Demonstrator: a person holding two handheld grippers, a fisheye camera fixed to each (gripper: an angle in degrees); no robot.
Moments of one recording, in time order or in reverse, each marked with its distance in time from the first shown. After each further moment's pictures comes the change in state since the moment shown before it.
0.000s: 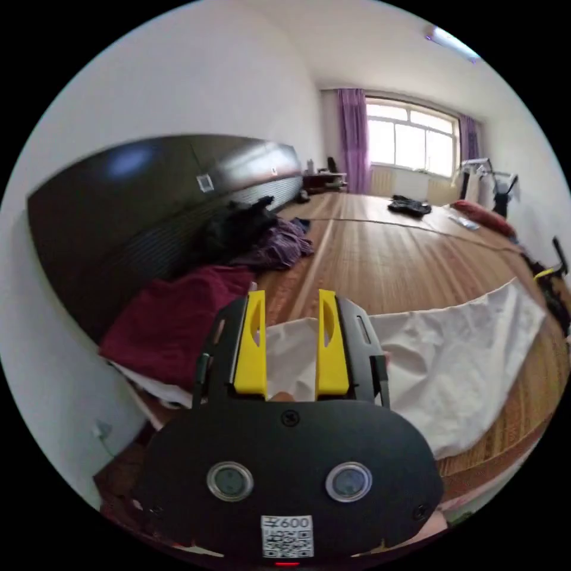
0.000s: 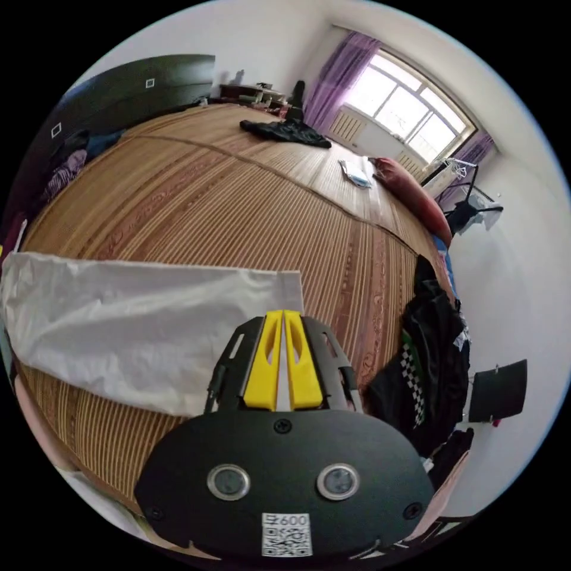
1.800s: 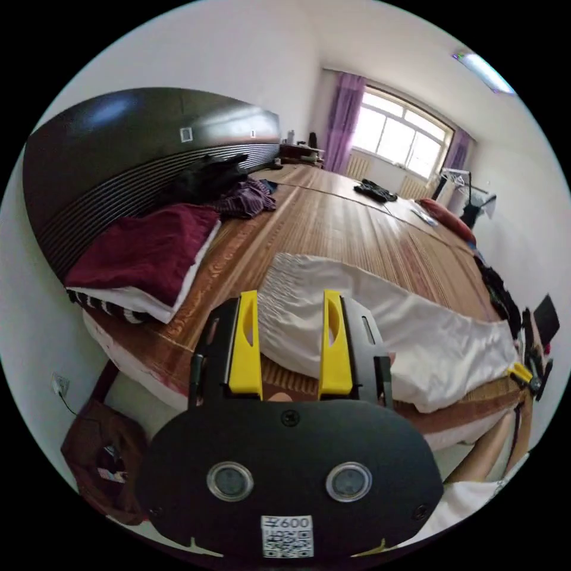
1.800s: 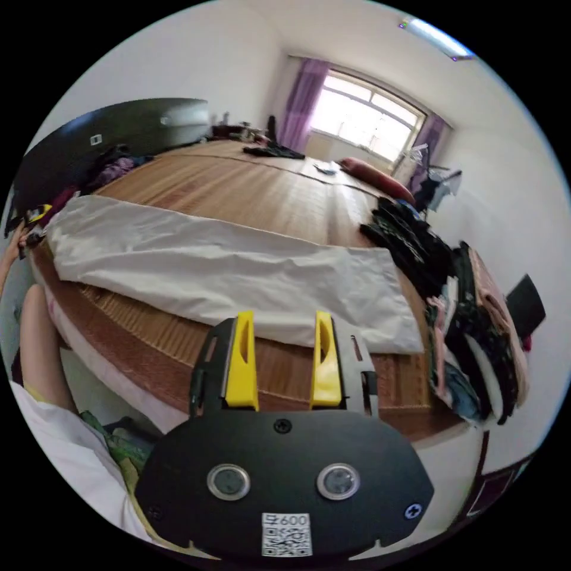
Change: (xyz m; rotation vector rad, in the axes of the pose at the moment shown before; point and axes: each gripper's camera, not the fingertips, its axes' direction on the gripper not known) left arm -0.129 0.004 0.044 -0.166 0.296 -0.128; right arm -0.032 0.518 -0.400 0.144 -0.001 0.209
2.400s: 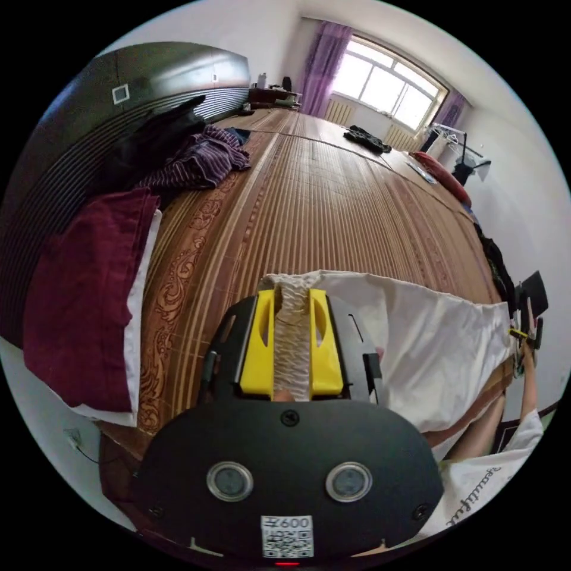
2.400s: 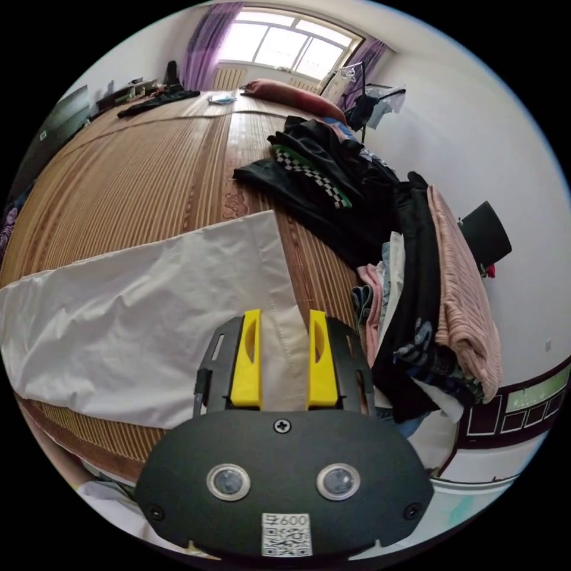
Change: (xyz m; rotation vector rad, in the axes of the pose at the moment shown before) left arm -0.053 -0.211 0.082 -0.261 0.093 0.133; right arm 0.235 -0.157 0.079 -0.316 0.218 0.253
